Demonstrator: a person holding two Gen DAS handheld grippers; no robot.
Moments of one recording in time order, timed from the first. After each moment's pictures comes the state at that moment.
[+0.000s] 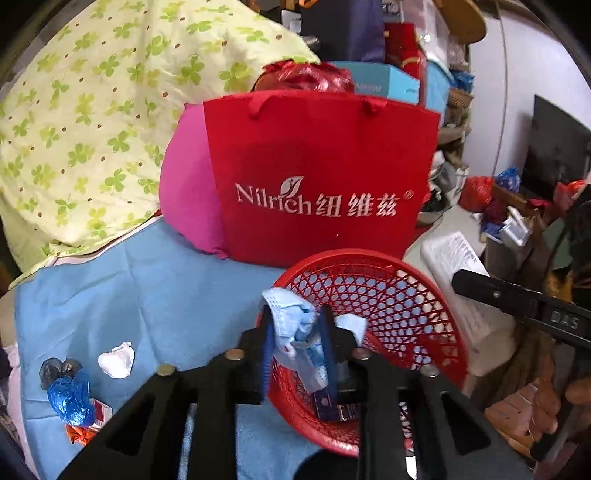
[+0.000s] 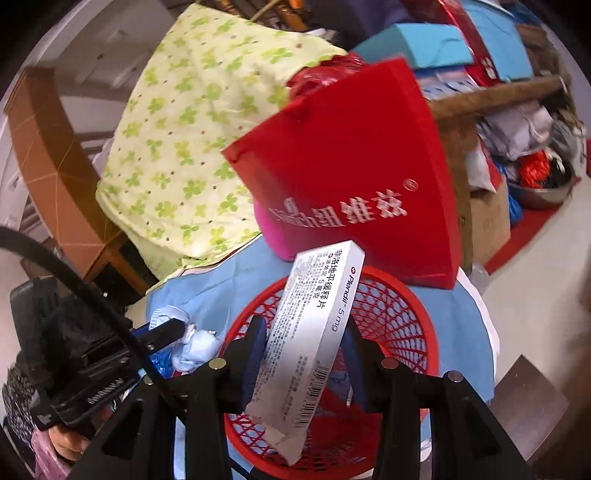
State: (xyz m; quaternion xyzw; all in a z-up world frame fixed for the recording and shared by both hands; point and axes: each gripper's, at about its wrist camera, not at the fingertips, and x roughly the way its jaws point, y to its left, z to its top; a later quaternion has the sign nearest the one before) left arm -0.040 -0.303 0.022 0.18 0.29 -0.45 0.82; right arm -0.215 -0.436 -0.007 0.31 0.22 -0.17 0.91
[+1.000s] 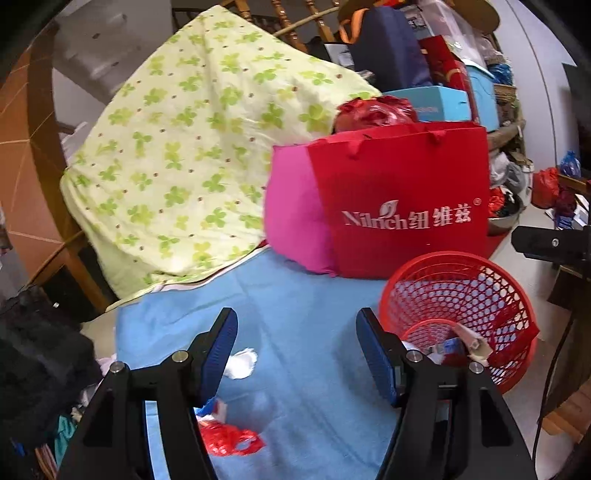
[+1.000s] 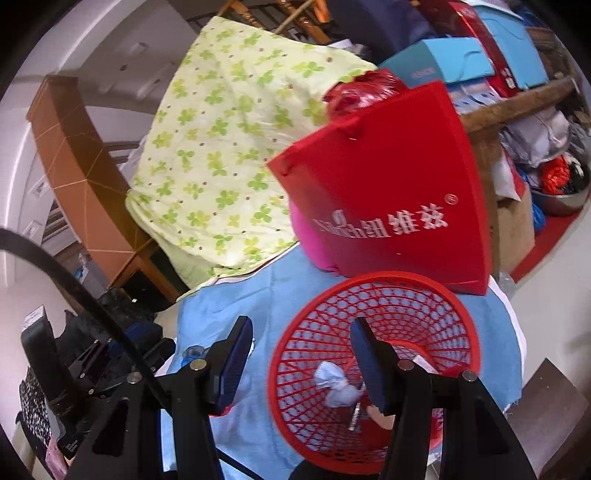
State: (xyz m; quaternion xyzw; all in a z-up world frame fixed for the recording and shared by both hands) left arm -0.063 -0.207 0.063 0.23 0.18 -0.30 0.91; right arm -0.213 -0.393 0.023 0.31 0.18 -0.11 0.93
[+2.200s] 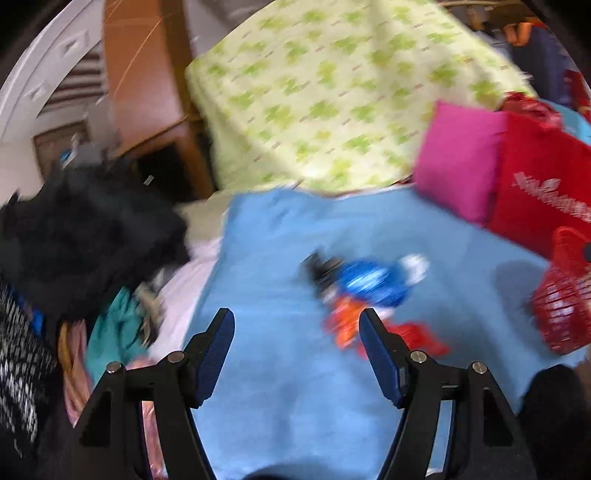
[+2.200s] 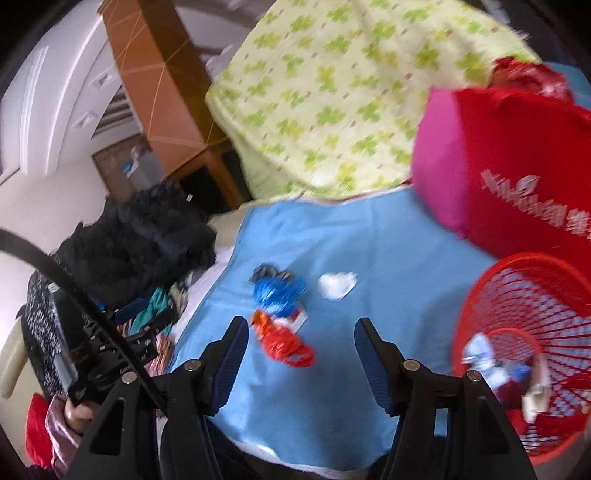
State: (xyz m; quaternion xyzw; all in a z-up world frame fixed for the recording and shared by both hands) left arm 0.028 0.042 0.004 0.13 0.29 -0.09 0.94; right arm -0.085 -0.225 0.017 0.19 0.30 0.05 0.93
